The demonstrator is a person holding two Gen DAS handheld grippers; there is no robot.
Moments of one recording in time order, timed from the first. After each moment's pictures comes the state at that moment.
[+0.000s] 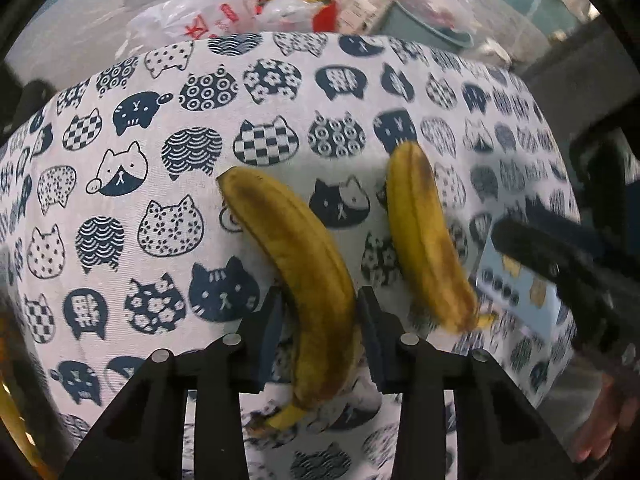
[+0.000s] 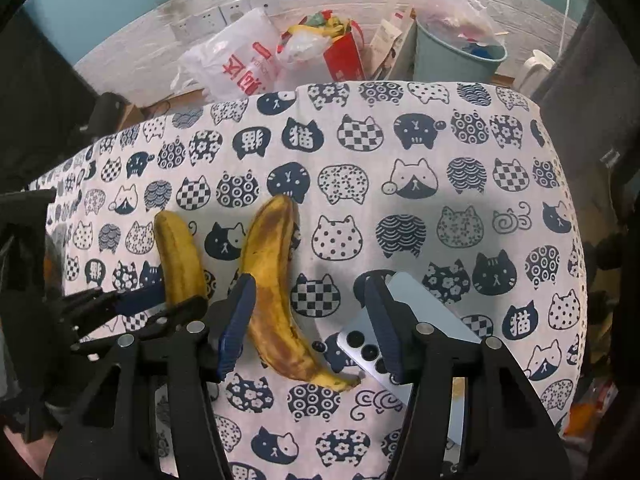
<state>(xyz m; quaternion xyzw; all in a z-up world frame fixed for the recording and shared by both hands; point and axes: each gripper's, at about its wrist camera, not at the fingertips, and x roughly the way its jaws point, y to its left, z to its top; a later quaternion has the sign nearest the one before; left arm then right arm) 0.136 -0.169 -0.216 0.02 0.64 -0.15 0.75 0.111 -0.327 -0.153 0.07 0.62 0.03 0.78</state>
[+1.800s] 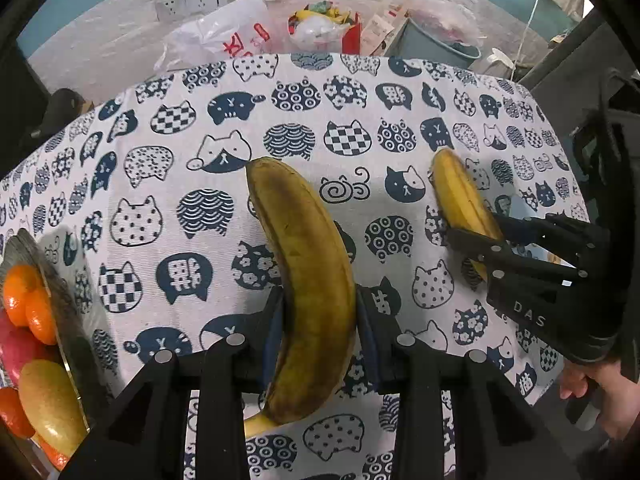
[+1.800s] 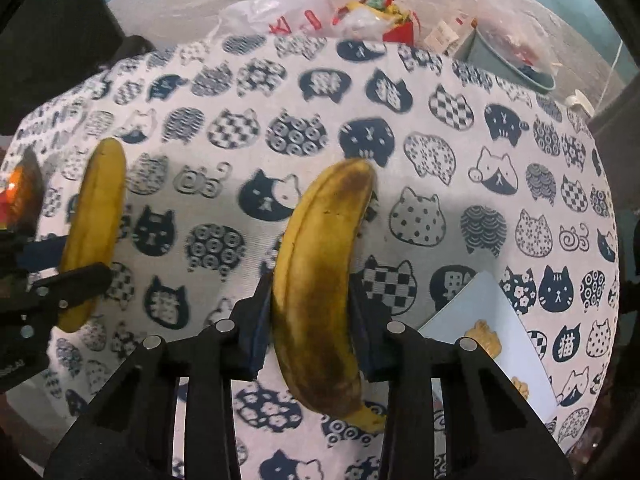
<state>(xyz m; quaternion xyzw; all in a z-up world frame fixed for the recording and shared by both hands) 0.108 -0.101 -0.184 0.04 0.61 -0.13 0.78 0.102 -0.271 -0.191 -0.01 0.63 0.09 0.77</state>
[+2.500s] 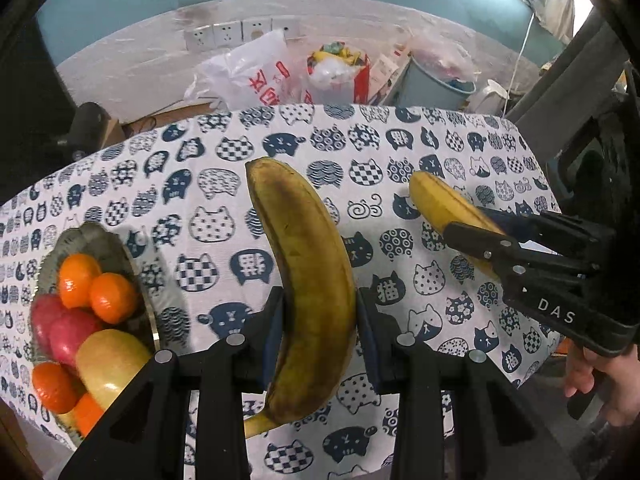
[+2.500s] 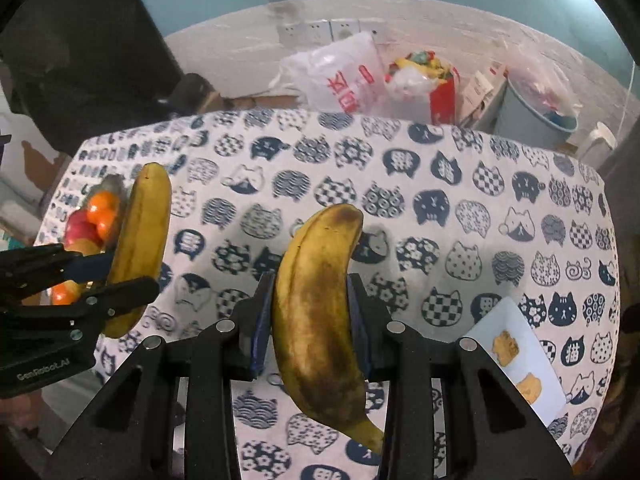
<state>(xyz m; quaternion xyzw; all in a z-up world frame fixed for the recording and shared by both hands) 0.079 -0.061 -0.126 0.02 0.56 -0.12 0.82 0.086 -0.235 -0.116 0.03 0.57 0.16 0.81</state>
